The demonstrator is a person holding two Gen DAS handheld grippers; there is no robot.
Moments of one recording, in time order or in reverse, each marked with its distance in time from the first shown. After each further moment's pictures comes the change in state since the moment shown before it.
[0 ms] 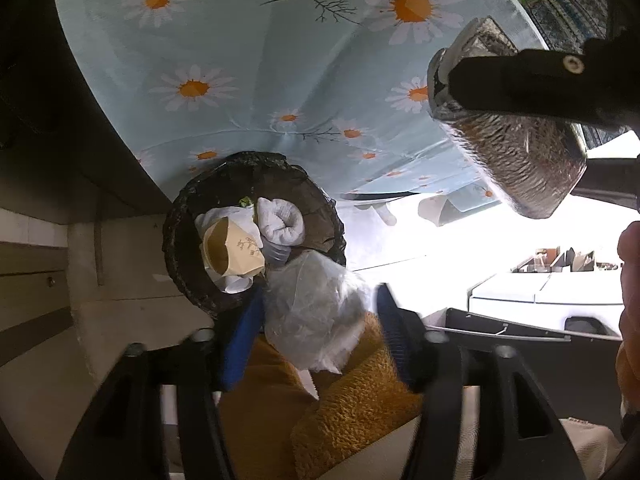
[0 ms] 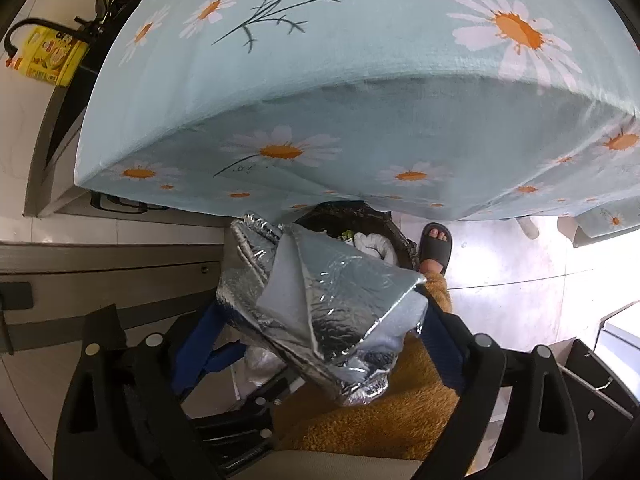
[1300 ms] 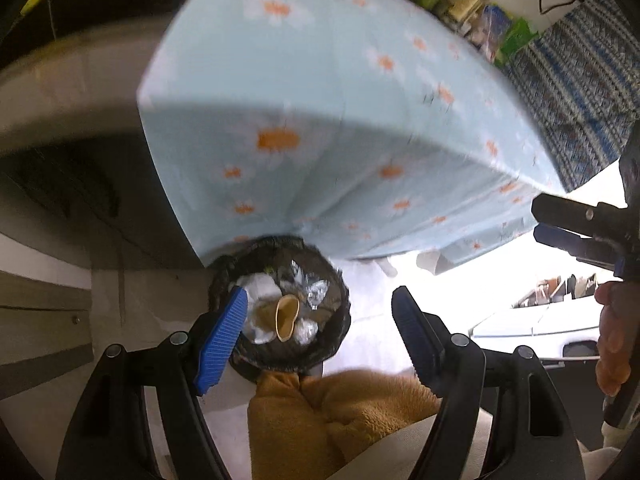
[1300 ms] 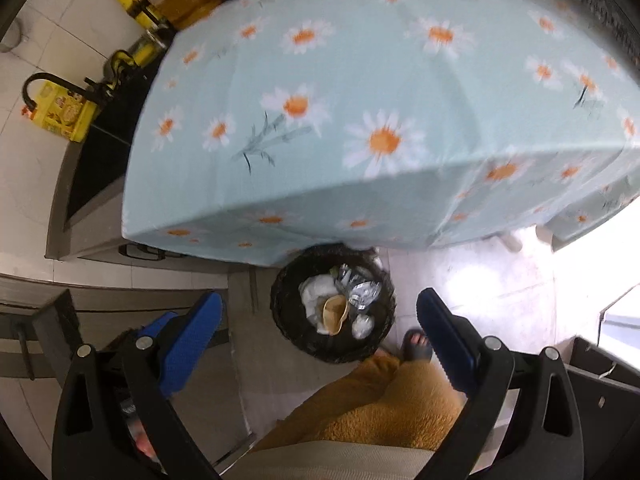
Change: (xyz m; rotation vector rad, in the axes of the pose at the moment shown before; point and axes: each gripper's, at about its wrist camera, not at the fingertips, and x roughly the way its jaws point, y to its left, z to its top) left arm -0.116 0.003 0.036 0.031 -0.206 0.027; right arm -0.107 -0.016 -0.007 0.060 -0.190 -0.016
